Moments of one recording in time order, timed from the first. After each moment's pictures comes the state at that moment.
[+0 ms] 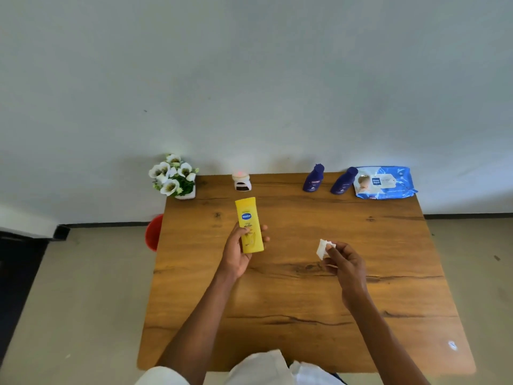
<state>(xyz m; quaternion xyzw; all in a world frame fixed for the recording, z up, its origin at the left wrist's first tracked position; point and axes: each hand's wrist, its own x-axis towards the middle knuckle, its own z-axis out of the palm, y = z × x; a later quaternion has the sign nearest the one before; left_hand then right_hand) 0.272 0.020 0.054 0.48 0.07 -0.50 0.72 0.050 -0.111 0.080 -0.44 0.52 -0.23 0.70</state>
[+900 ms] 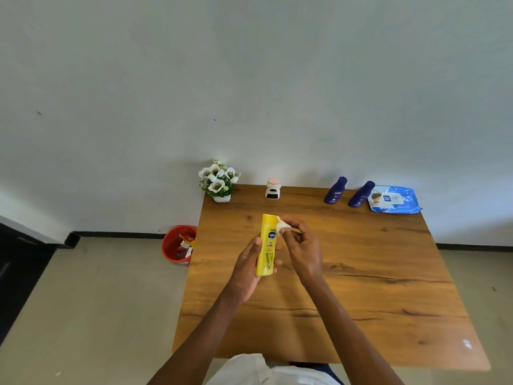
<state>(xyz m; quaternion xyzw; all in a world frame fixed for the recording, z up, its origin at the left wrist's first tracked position) 0.258 0.159 0.119 0.51 -0.09 -0.50 0.70 0.172 0.045 0.157 -0.64 0.39 -0.28 0.60</state>
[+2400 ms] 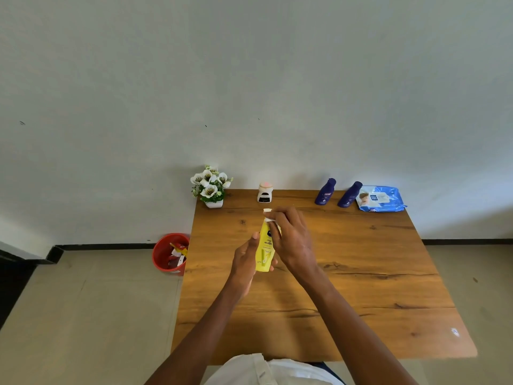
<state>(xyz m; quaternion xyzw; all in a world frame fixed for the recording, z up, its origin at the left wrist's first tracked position) 0.261 0.154 0.137 0.58 -0.13 -0.45 0.66 0.189 0.042 0.175 -0.90 0.24 -0.31 0.17</state>
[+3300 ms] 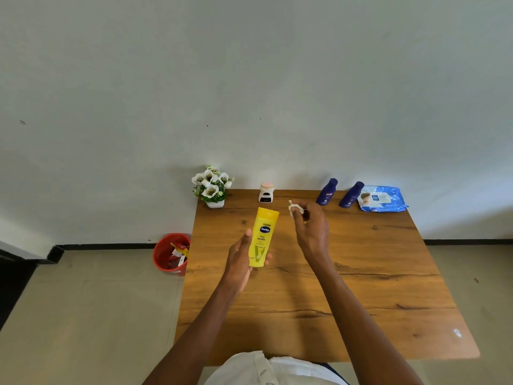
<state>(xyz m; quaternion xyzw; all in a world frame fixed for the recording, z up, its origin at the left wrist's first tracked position) 0.276 0.158 0.139 0.57 -0.09 -0.45 0.68 0.188 0.006 0.173 -0.74 0.43 -0.32 0.41</state>
